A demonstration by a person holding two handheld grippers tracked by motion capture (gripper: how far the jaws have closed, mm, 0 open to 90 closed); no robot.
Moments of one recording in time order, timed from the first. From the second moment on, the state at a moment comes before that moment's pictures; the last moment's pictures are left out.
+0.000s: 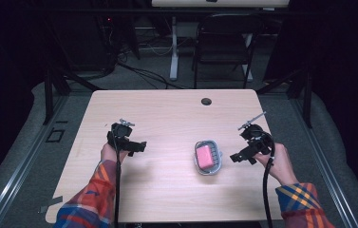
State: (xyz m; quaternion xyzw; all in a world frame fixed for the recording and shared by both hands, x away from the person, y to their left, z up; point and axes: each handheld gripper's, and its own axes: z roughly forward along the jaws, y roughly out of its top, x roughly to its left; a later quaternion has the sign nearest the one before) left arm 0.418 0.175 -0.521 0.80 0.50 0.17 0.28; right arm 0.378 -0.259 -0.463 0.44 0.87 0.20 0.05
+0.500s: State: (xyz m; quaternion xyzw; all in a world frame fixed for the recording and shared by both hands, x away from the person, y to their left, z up) left arm 0.419 0.174 -0.522 0.81 0.49 0.17 0.28; right arm 0.358 -0.300 -0.481 0.47 0.87 0.16 0.05
